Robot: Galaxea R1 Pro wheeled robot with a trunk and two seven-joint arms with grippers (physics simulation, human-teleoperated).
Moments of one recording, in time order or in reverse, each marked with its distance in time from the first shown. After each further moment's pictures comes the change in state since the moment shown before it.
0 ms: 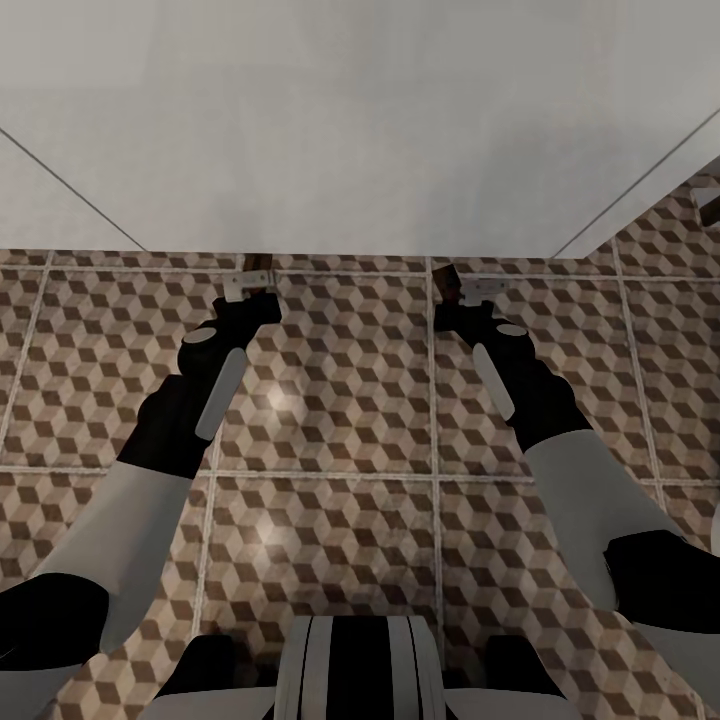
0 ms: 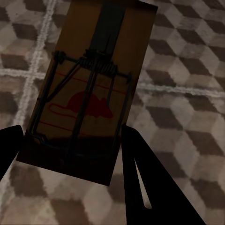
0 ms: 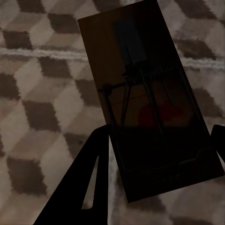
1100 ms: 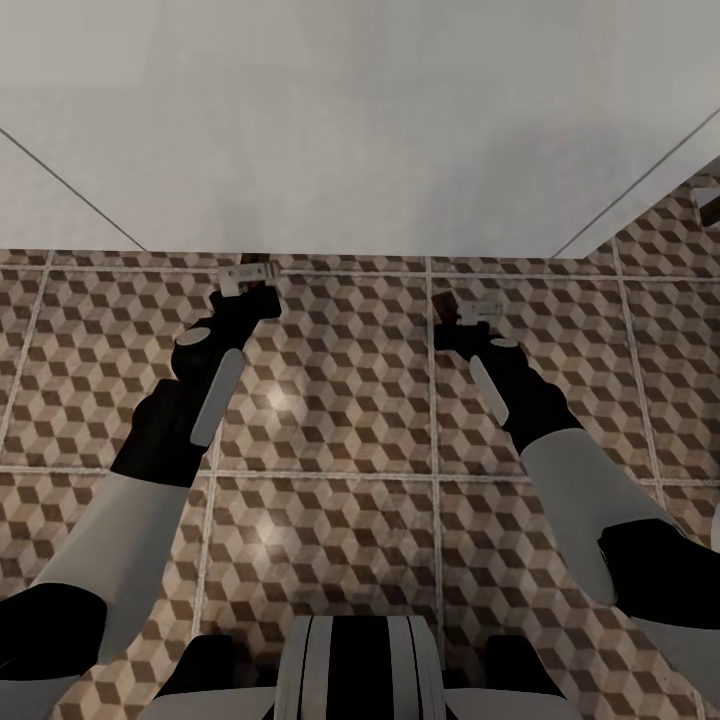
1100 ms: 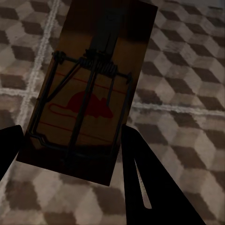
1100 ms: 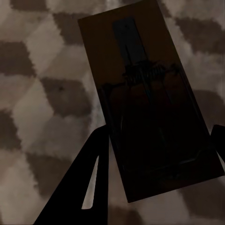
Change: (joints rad) left arm 0.027 0.000 -0.002 -0.096 0.001 0.003 0.001; right arm -0.015 0.005 -0.006 0.155 0.004 -0.013 0.005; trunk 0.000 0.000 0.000
